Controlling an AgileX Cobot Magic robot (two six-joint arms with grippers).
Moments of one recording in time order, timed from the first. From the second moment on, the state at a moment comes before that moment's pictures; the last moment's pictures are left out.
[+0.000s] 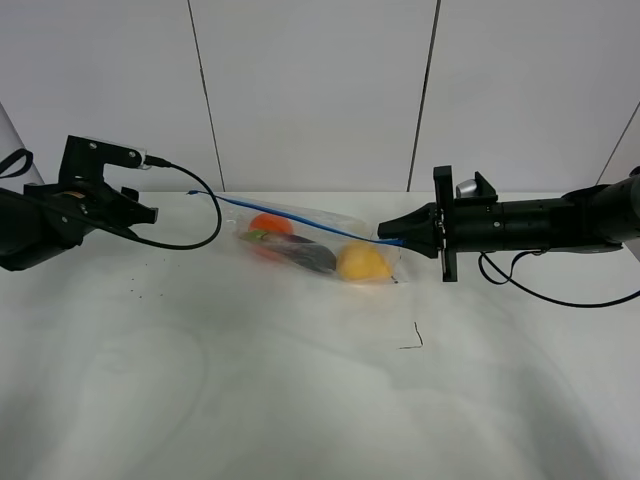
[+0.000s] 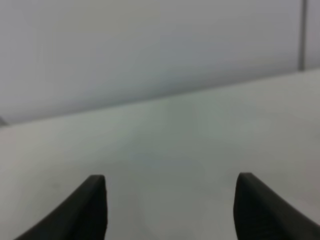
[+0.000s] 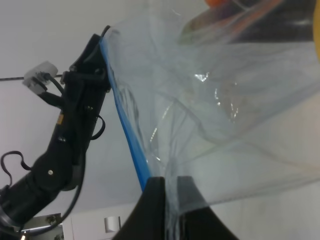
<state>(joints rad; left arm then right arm) -0.09 1.88 -0.86 -0.45 -0.69 0.68 0.00 2.01 -1.02 1.61 1.20 -0.86</state>
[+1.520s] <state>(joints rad) -0.03 1.88 -1.55 -0.05 1.10 -0.01 0.00 2.01 -1.02 1.63 1.20 -0.86</state>
